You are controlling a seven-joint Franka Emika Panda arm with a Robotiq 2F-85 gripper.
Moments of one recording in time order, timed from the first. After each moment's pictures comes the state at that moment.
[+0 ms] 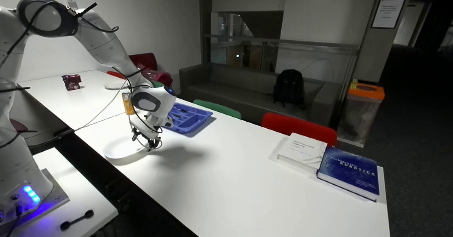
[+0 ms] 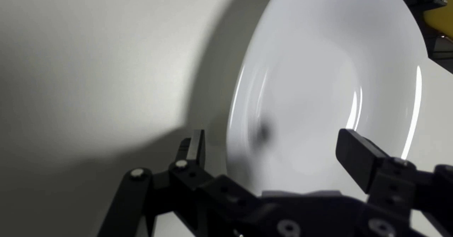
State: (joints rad) arm -0.26 0.44 -0.02 -2.25 0.34 2.21 -0.87
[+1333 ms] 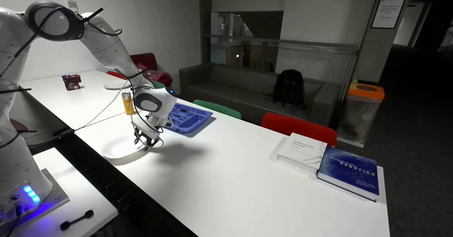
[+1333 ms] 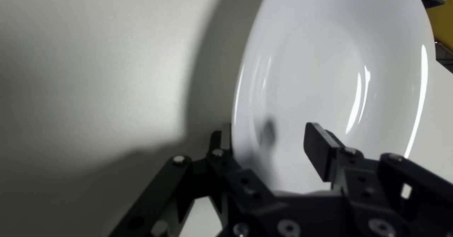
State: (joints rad) arm -0.26 0.49 0.01 -2.20 0.34 2.20 -0.87
